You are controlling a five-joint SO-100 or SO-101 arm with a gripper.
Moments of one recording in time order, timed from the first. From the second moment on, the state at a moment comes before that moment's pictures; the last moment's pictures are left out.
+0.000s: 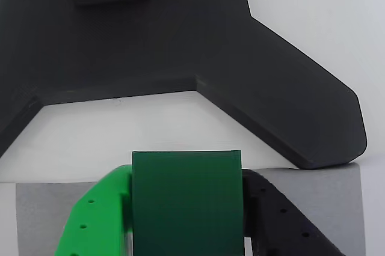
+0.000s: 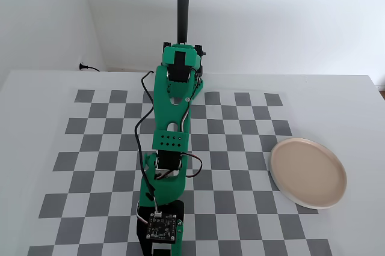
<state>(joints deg) 3.8 48.3 73.3 16.9 -88.9</state>
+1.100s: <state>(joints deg) -9.1 67.0 73.3 34.2 -87.6</state>
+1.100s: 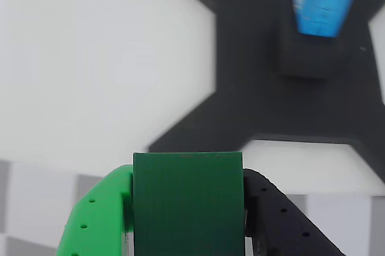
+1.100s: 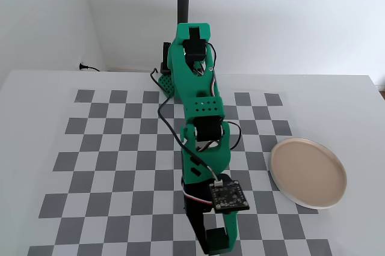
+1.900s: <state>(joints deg) -29.7 86.7 88.2 37.1 -84.6</state>
